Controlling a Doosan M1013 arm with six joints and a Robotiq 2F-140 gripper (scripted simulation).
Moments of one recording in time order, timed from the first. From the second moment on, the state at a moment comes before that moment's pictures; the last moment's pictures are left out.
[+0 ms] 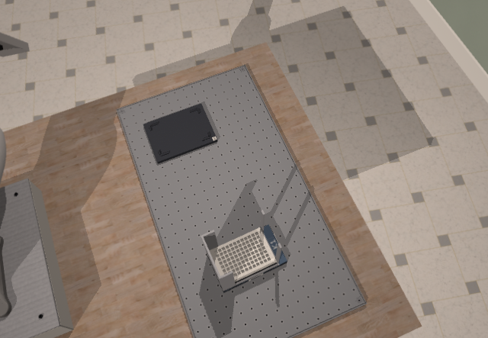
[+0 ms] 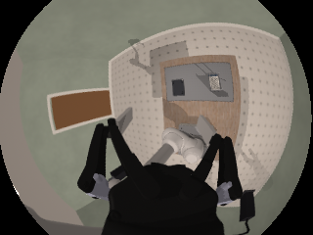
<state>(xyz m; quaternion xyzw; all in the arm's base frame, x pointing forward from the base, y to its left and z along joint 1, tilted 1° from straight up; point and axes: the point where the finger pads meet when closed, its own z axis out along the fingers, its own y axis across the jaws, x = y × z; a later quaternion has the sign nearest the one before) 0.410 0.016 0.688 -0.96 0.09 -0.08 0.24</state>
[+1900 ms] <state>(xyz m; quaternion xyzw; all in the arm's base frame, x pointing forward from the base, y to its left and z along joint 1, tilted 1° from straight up) 0.503 -0.038 0.556 -0.98 0.10 -0.07 0.19</state>
